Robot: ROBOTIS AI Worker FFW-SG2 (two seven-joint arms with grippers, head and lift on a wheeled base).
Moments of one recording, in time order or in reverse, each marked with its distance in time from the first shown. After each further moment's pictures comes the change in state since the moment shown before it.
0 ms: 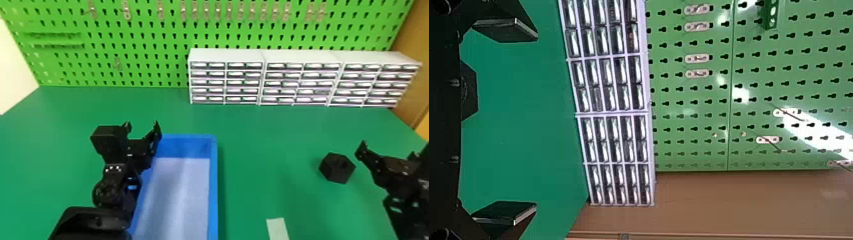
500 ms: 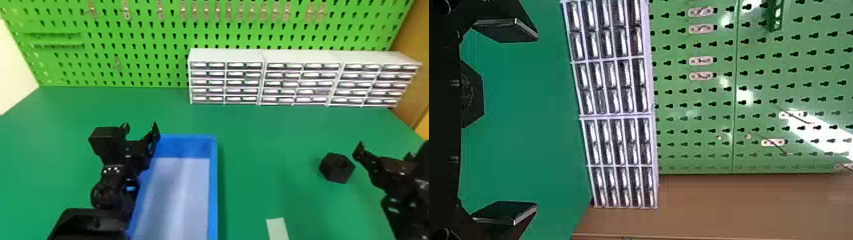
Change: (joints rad) left arm 0.007 0.000 0.009 -0.006 0.000 0.000 0.000; right arm 0.000 0.000 0.009 0.000 -0.002 0.016 0.000
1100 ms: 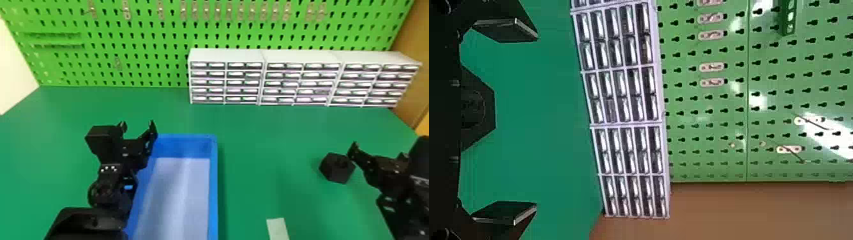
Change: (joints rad) left arm -0.002 0.000 0.011 -0.003 -0.003 -0.003 0.000; right arm -0.010 -0.007 0.015 -0.031 -0.029 0.095 0.002
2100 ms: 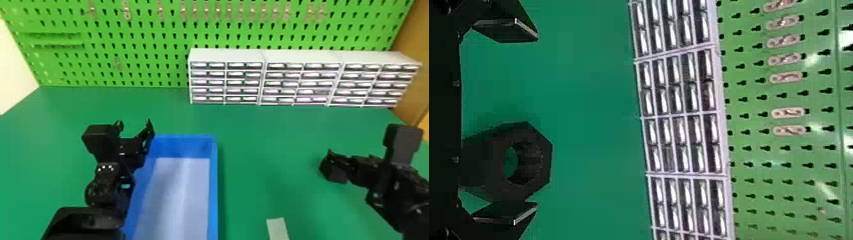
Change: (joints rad) left arm -0.002 0.000 0.013 -0.001 -0.005 -0.002 0.000; right arm -0.074 -0.058 0.042 -0.074 -0.048 0.432 0.100
